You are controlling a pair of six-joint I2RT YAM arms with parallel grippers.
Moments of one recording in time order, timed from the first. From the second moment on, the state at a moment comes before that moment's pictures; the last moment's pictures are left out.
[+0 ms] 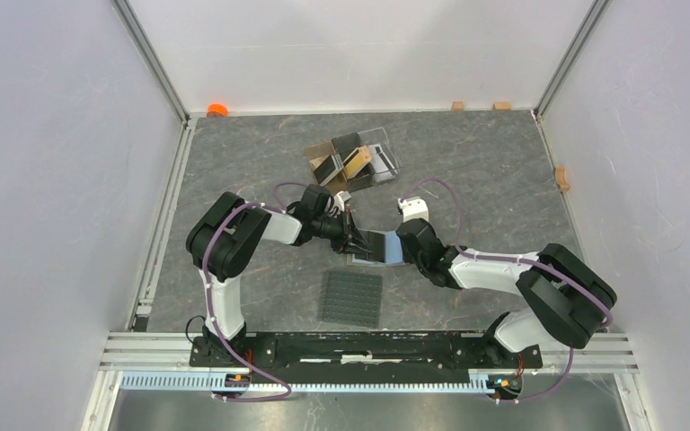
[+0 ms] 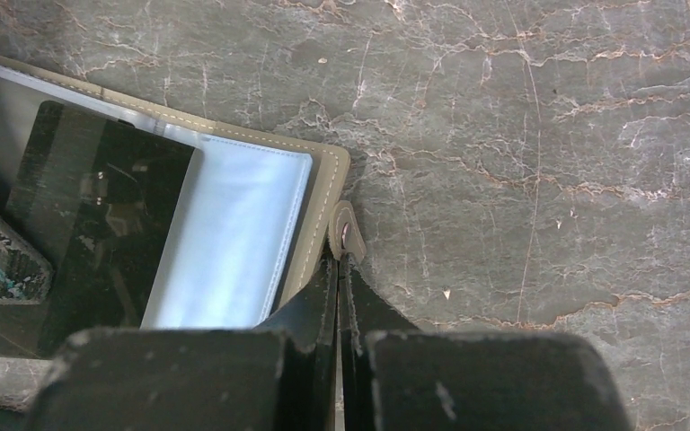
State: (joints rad) left arm -0.55 1.95 0.86 0.30 0.82 -0.96; right arm 0.78 1.45 0.51 0.17 0.46 0.31
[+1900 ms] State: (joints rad) left arm -0.52 1.97 0.86 0.27 0.82 -0.96; right arm 0.38 1.48 0.21 0.69 -0.46 0.65
